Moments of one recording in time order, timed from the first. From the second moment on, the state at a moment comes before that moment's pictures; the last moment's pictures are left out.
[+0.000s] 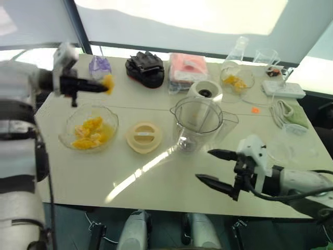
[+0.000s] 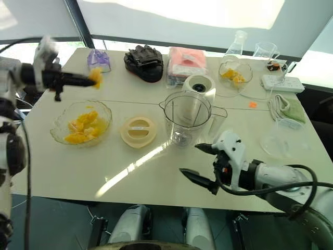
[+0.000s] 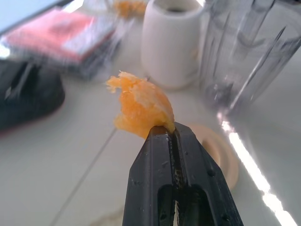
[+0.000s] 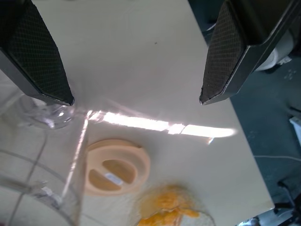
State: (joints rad) left arm -1.30 0.73 -0.02 0.95 -0.11 0.19 -1.61; right arm 0.13 -0.96 -0.27 -0.84 1.05 0.82 0.43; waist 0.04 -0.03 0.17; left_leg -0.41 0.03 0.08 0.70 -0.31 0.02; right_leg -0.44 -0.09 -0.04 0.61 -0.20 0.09
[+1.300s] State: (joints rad) left arm -1.28 0.29 0.09 0.67 -0.35 0.35 -1.34; right arm 0.50 -0.58 -0.50 -0.90 0.80 0.63 0.13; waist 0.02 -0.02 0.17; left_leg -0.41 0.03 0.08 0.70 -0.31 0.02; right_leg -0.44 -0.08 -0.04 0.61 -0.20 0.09
